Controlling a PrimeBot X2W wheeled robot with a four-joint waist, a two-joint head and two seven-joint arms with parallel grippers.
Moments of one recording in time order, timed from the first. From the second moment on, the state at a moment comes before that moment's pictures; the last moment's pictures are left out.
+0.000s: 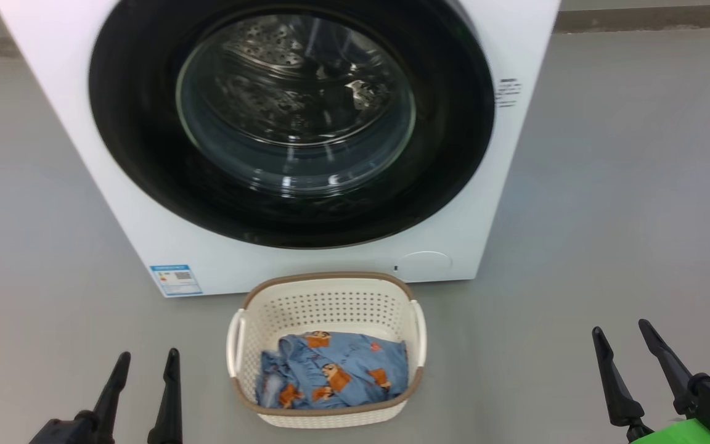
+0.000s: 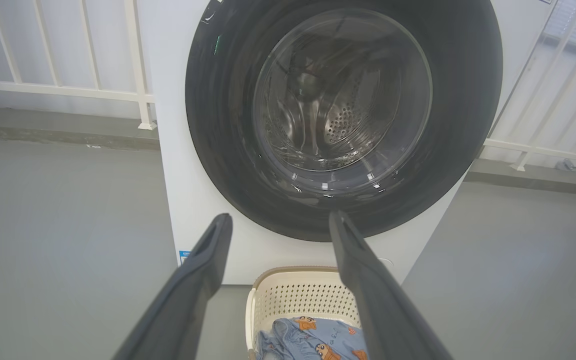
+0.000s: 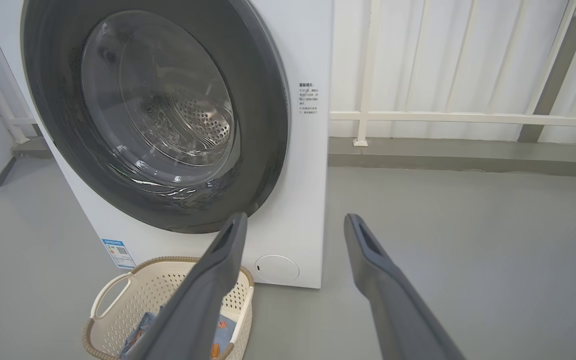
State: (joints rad) left arm 0.07 0.11 -0.07 0.09 -0.34 -0.13 -0.26; right arm 0.08 -0.18 -0.05 0.08 0.22 0.13 -0.25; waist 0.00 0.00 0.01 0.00
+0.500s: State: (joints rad) left arm 0.07 0.10 -0.05 0.06 -0.35 -0.13 -0.26; right arm 0.08 -0.17 -0.06 0.08 0.22 0.13 -0.25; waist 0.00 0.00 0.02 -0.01
